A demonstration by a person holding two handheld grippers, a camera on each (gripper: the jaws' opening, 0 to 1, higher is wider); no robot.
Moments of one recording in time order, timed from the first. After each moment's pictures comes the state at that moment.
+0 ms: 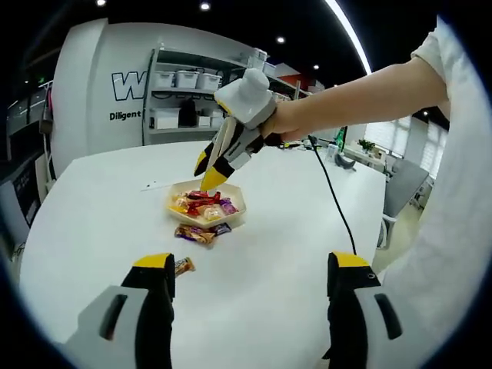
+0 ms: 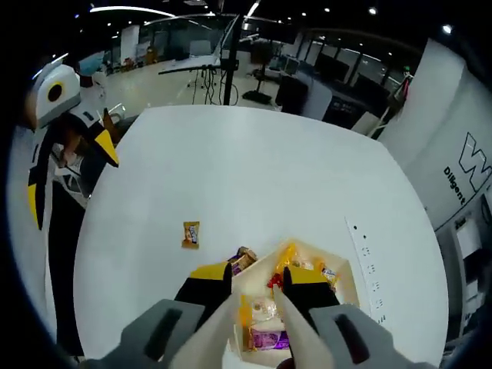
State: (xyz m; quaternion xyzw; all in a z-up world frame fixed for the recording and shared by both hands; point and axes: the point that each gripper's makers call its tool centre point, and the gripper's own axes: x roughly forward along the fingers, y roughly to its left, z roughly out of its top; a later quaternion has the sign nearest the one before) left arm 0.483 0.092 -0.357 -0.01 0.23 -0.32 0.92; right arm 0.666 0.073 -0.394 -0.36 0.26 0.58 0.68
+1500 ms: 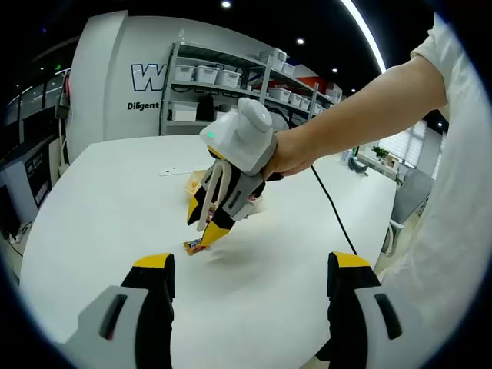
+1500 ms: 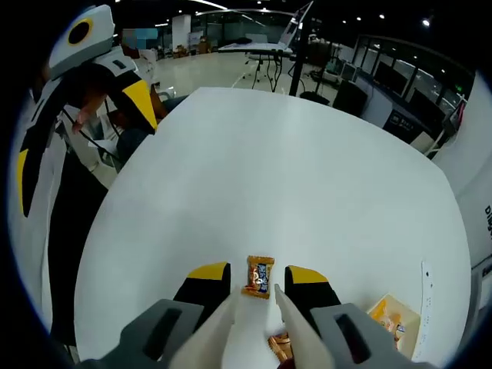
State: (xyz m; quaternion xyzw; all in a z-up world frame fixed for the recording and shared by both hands) left arm 0.470 0.124 -0.370 -0.03 0.24 -0.28 0.93; right arm 0.585 0.144 -0.466 -0.39 0.26 0.68 0.57
